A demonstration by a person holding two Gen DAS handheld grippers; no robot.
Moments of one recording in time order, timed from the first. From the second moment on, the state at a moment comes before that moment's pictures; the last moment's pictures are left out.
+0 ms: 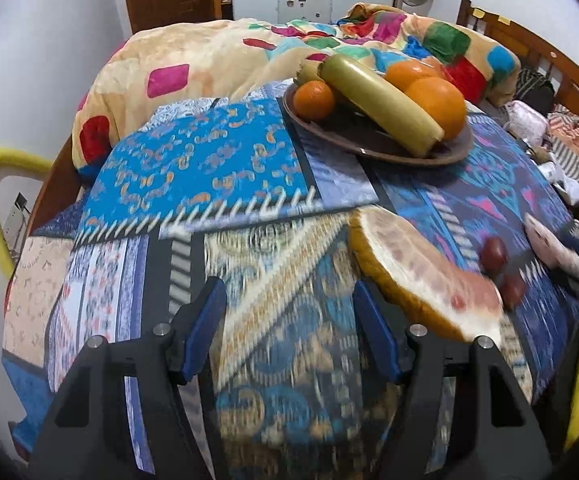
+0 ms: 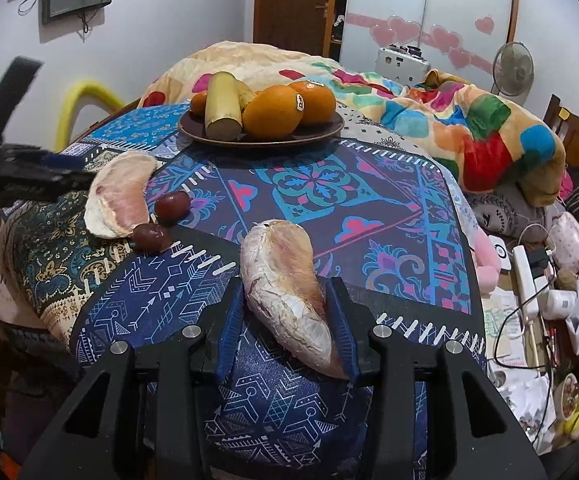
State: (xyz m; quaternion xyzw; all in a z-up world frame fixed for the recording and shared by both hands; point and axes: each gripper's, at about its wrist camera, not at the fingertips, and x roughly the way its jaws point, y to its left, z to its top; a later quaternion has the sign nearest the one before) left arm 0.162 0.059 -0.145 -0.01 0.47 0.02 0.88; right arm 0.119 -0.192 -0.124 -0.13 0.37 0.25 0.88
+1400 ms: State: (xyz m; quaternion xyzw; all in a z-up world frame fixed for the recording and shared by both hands) left arm 0.161 0.023 -0.143 -0.01 0.48 -0.03 0.87; right arm 0.128 -0.199 -0.127 -0.10 0.37 0.28 0.88
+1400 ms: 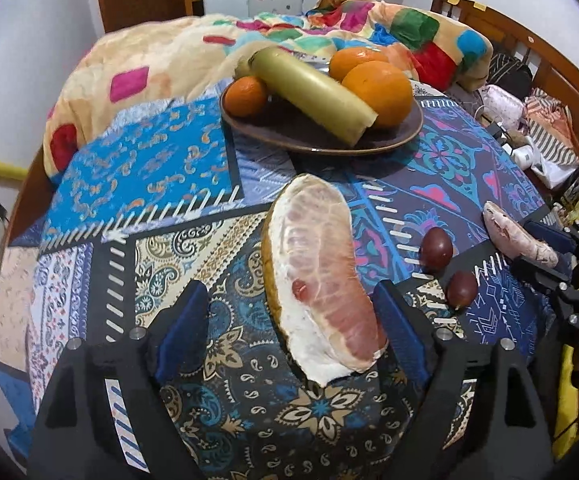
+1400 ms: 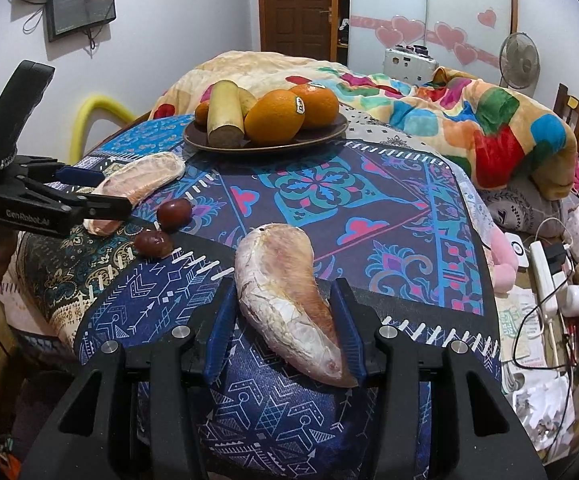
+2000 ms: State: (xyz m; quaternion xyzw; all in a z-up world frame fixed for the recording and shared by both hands) left arm 0.186 0.011 -0.145 0.00 0.47 -0.06 0.88; right arm 0.145 -0.186 -0.127 -0.09 0.38 0.30 0.87
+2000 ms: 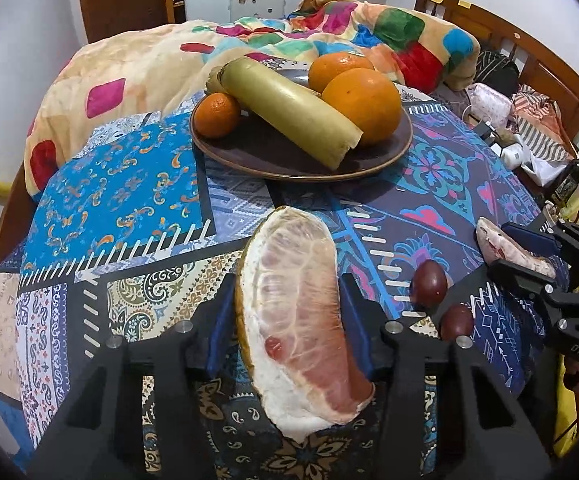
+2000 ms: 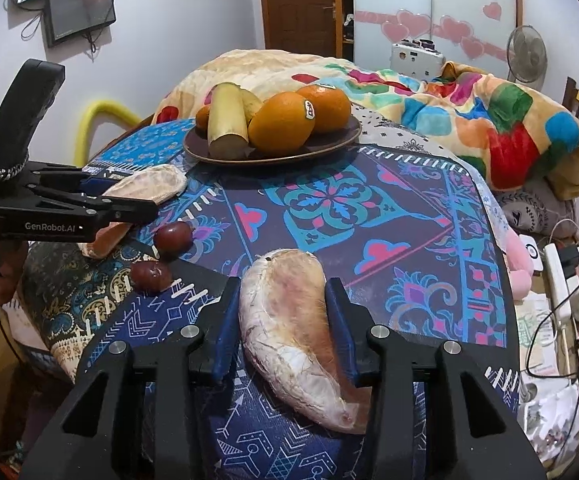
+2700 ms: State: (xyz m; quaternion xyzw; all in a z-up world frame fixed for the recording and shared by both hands) left arm 0.191 0.020 -0.076 -0.01 0.38 -0.05 0.92; right arm 0.165 -0.174 -0.071 -0.06 0.31 0.29 0.90
